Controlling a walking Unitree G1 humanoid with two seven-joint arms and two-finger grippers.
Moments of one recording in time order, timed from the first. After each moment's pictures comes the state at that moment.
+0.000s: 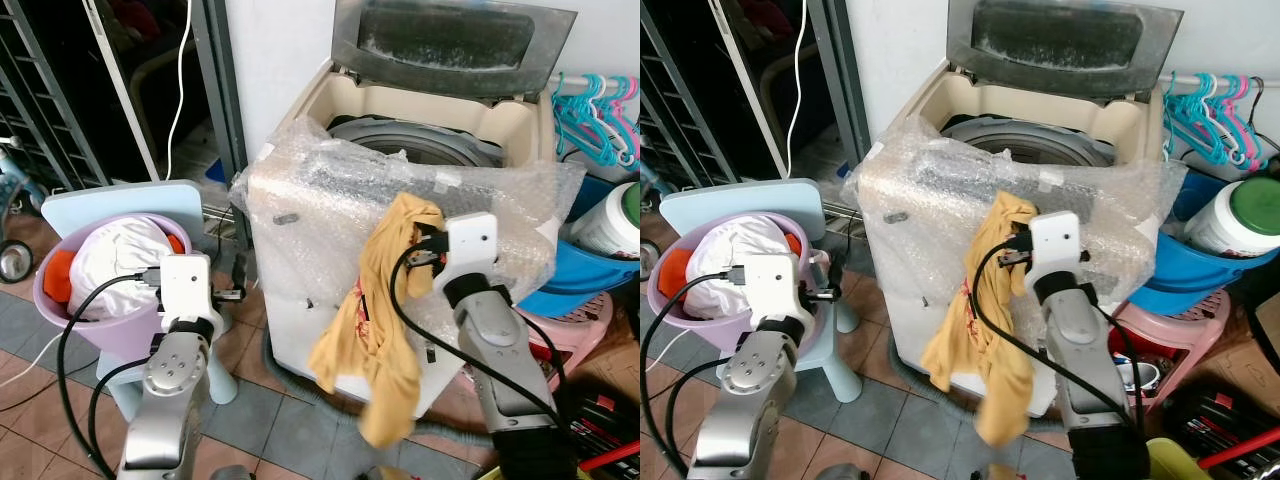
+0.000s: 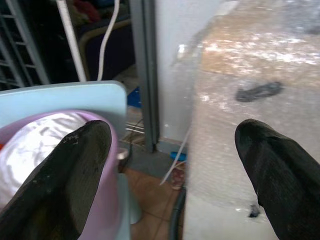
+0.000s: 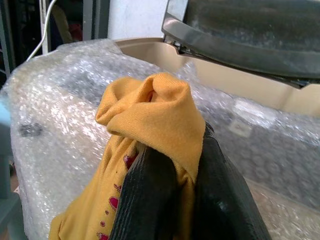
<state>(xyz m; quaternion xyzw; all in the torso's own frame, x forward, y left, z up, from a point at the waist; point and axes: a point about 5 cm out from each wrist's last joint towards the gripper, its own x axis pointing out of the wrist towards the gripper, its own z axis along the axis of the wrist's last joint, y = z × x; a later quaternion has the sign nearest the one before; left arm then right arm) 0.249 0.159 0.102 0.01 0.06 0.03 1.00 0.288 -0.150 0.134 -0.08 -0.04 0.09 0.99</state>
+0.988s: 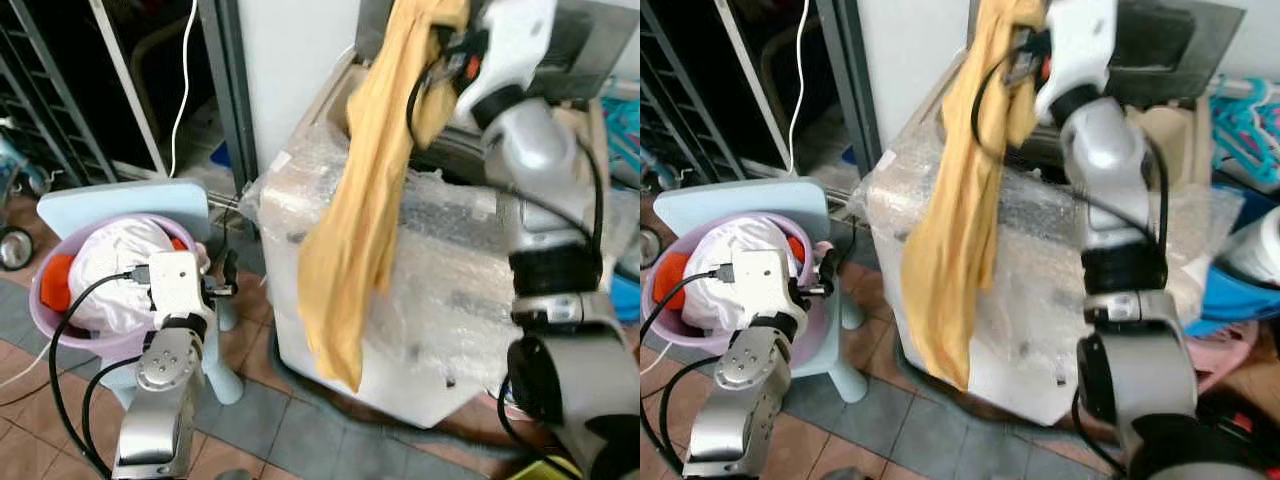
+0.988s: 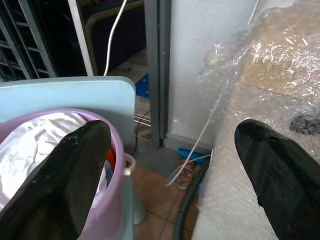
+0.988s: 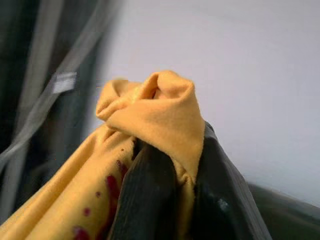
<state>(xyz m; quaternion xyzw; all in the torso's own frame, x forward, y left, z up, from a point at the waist) 0.251 0.158 0.104 0.00 0.06 0.02 1.00 0.389 -0.160 0.333 -0.08 -0.28 0.05 0.96</state>
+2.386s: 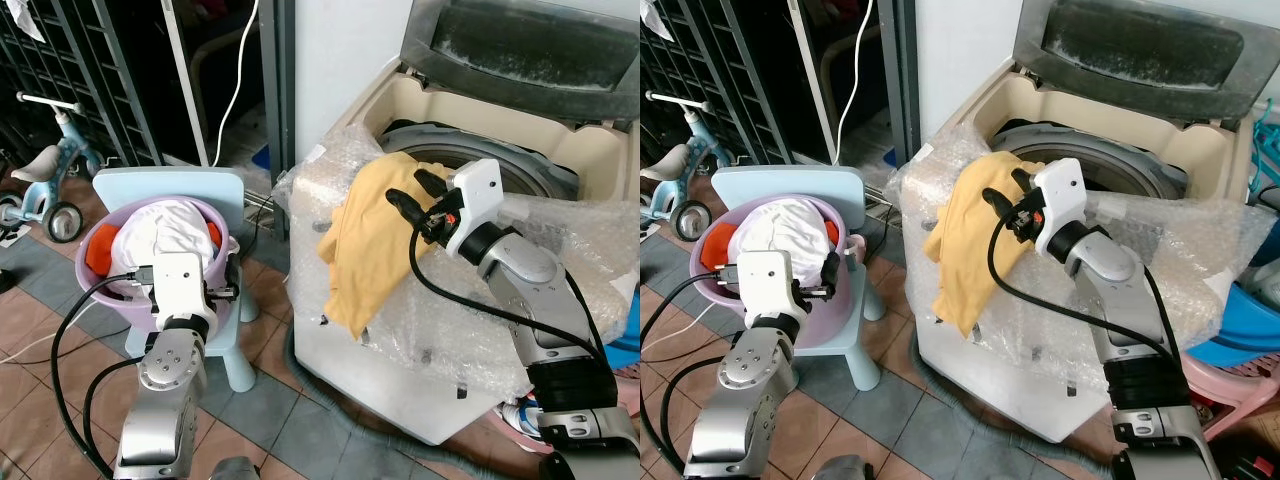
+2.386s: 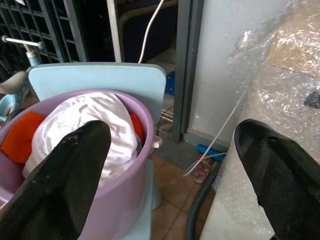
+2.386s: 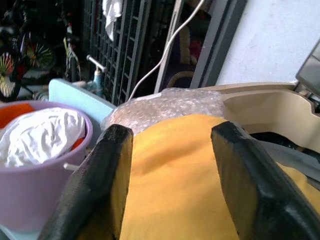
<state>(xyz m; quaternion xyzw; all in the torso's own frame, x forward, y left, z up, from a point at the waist) 0.251 0.153 0.103 0.01 0.08 0.02 1.00 0.323 -0.162 0.175 -0.11 -0.05 0.30 0.95</state>
